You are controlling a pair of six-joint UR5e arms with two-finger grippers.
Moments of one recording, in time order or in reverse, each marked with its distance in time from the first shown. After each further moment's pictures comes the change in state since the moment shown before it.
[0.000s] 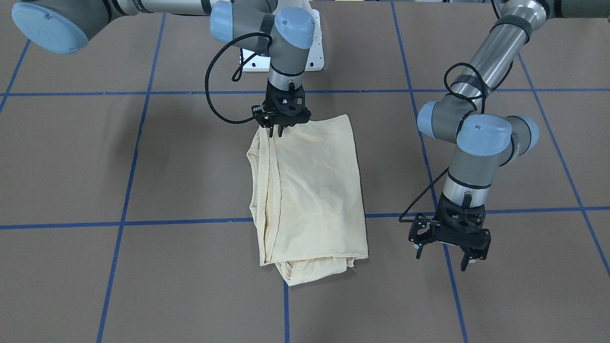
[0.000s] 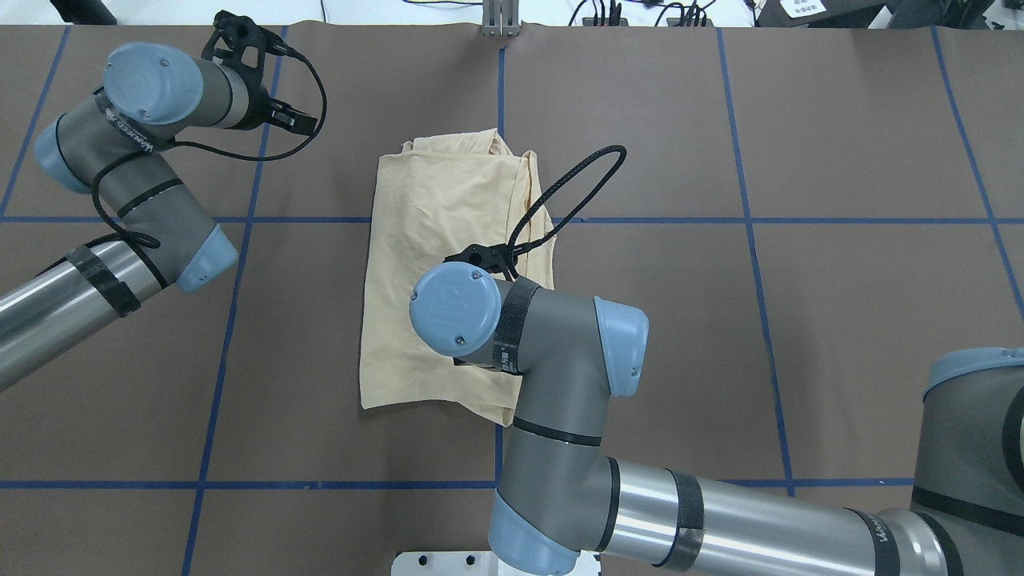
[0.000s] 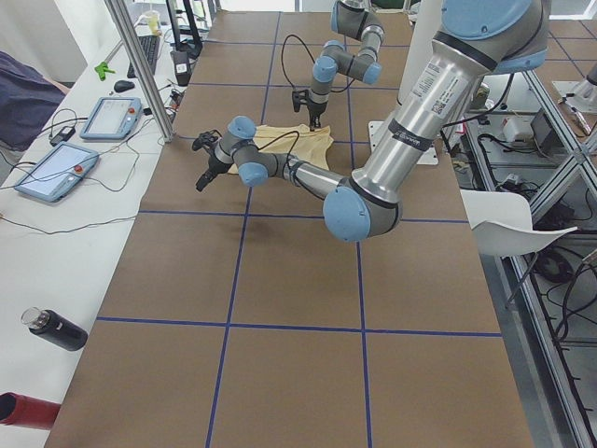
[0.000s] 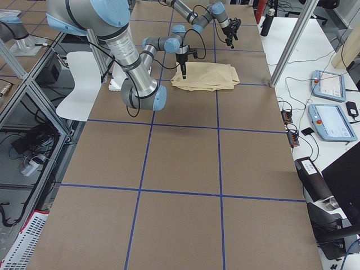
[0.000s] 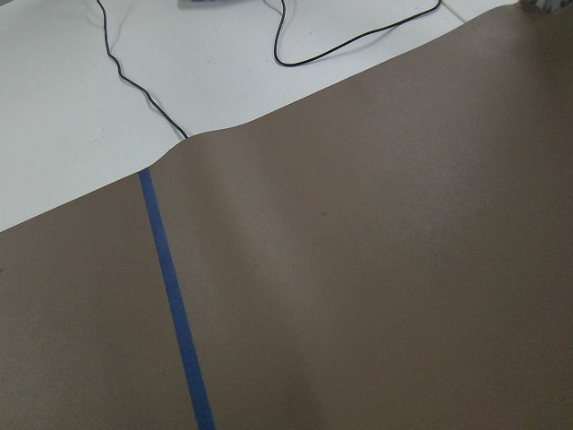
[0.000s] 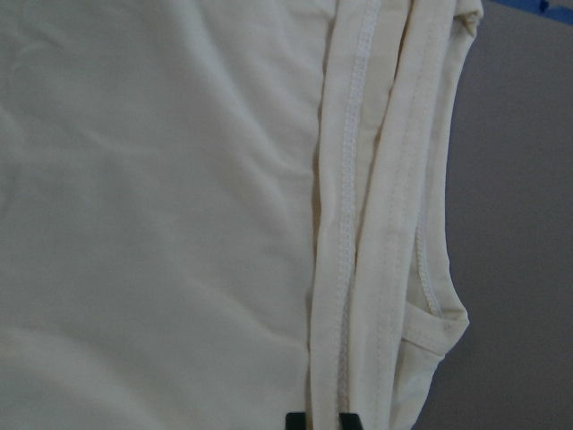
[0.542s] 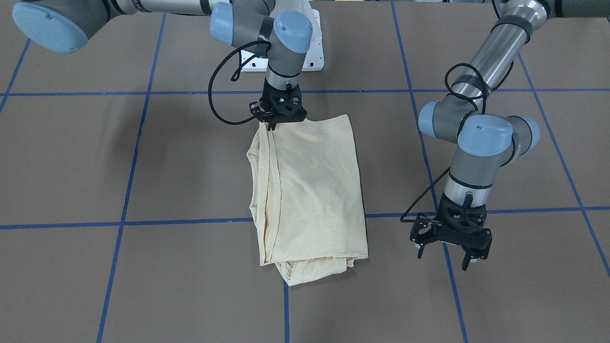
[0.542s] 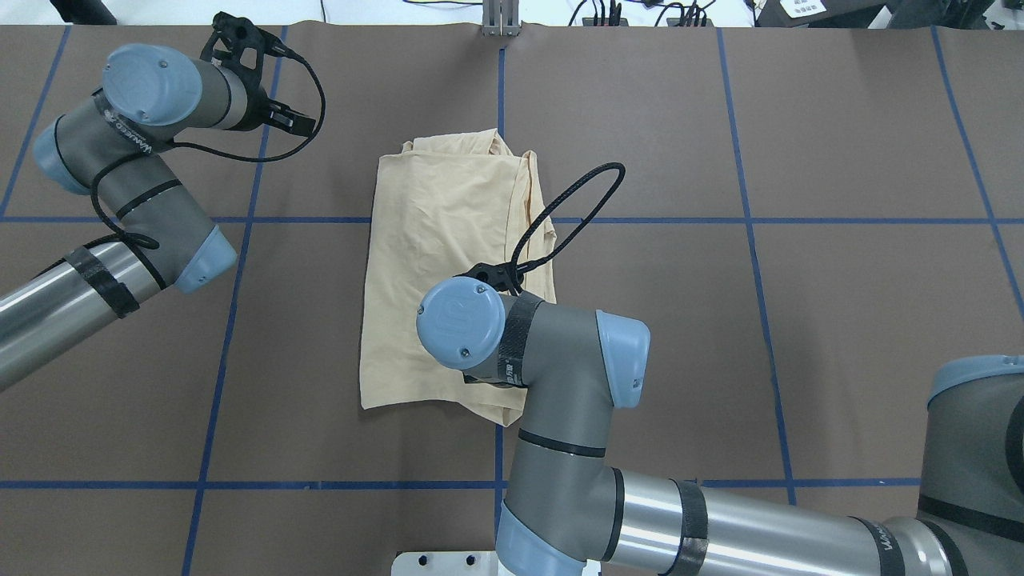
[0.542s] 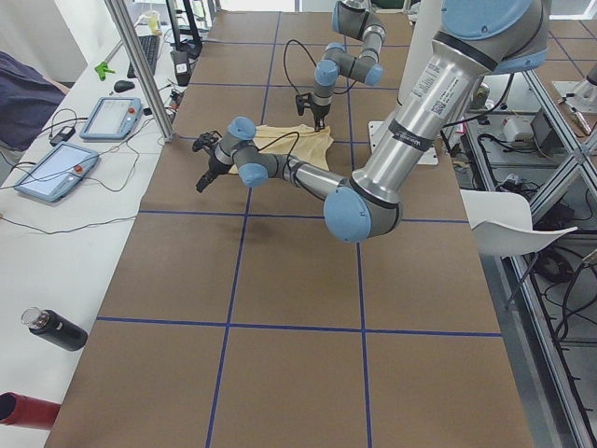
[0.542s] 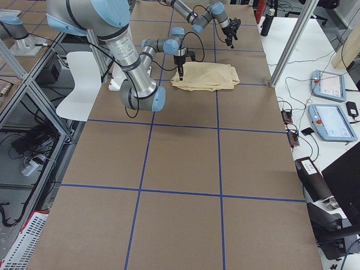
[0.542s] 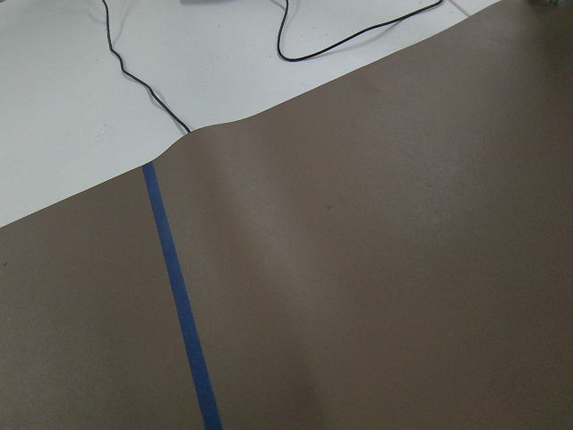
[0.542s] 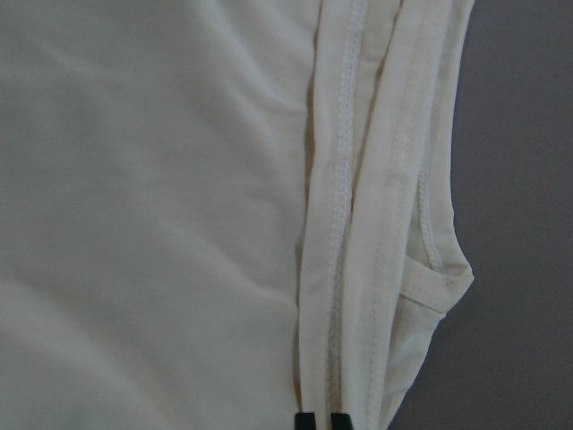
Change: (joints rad) left arm 0.000 0.002 0.000 0.000 0.000 0.000; right arm -0.017 -0.021 -0.006 -0.014 0.021 -0.005
